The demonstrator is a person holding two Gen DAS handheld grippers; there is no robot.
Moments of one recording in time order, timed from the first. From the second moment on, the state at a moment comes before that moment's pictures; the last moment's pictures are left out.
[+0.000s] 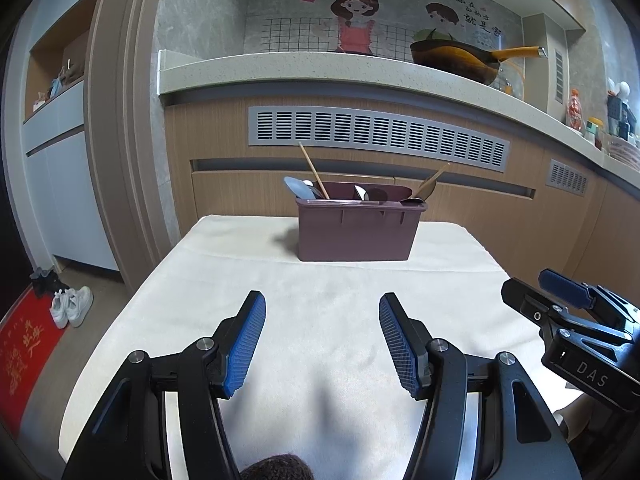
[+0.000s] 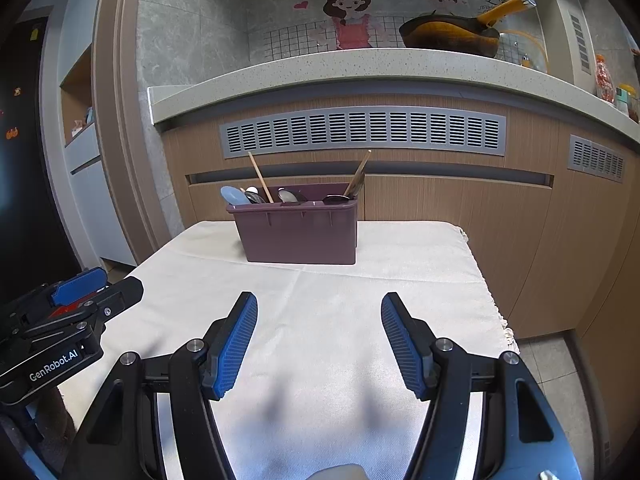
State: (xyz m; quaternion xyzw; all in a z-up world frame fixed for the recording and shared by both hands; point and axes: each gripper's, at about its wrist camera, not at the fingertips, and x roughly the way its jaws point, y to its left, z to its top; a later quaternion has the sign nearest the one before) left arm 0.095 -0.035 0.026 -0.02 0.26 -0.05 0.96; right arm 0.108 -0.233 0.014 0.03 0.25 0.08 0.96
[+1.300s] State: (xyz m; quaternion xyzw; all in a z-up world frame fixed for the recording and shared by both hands) left arm 0.093 -0.036 0.025 -0.02 0.27 -0.05 0.96; right arm 0.109 -0.235 0.014 0.03 0.25 0.09 0.96
